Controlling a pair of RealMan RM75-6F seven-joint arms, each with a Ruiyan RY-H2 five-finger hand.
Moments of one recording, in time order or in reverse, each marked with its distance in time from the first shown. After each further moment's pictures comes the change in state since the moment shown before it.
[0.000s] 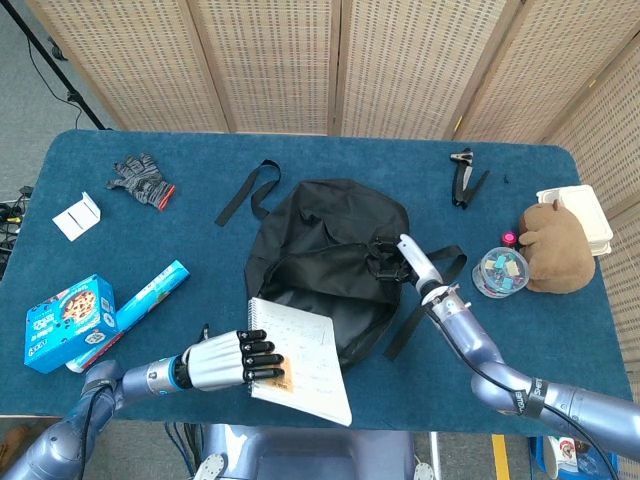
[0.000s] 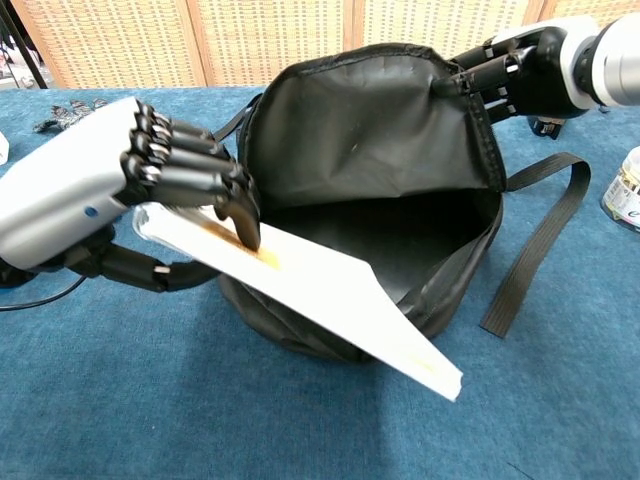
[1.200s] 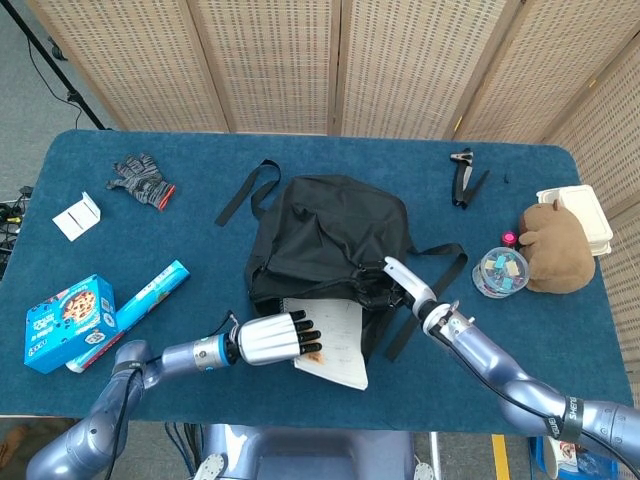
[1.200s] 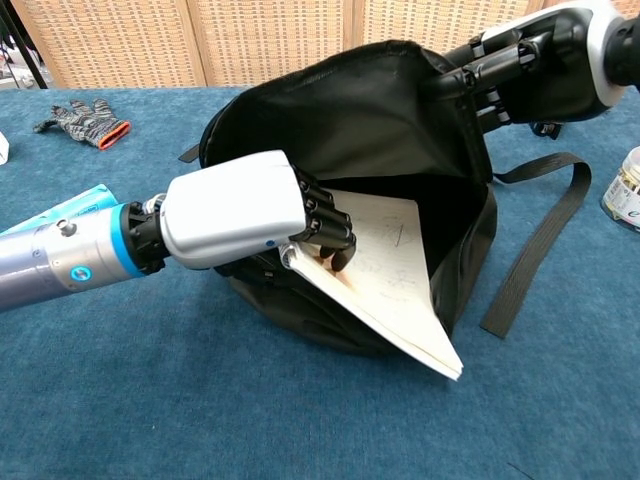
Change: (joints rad) left arm -0.160 -0.095 0.080 0.116 -0.085 -0.356 0.130; right arm -0.056 0.167 0.015 -0.161 -0.167 -0.216 0.184
